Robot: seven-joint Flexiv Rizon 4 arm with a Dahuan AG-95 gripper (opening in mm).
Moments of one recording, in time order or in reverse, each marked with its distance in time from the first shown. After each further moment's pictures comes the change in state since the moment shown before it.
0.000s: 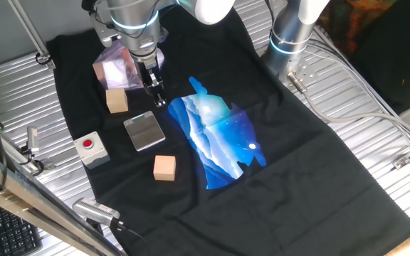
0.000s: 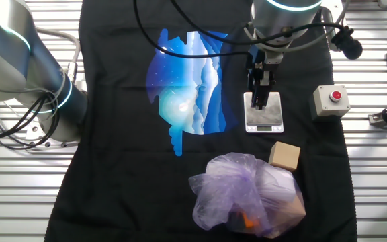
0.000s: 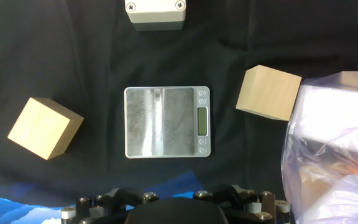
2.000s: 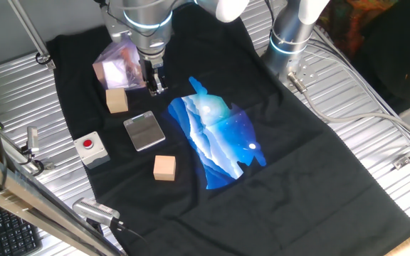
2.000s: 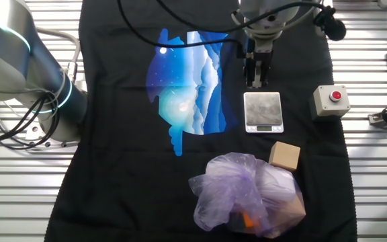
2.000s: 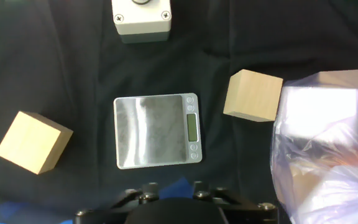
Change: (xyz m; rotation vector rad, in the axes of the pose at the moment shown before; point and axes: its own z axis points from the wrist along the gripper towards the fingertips) arm 0.005 0.004 -0.013 0.044 -0.077 0.066
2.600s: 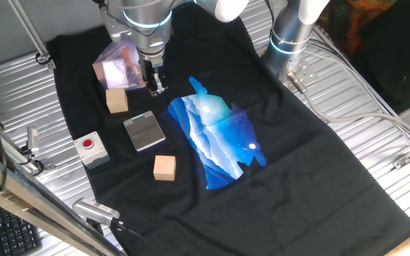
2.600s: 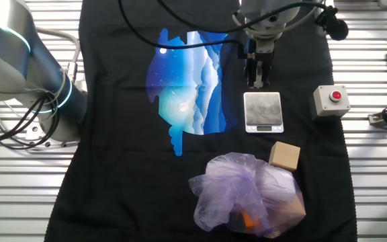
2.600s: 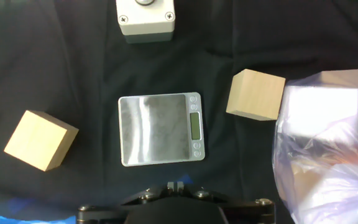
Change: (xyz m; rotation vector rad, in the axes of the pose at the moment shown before) arm 0.000 0.001 0.000 0.004 0.022 -0.042
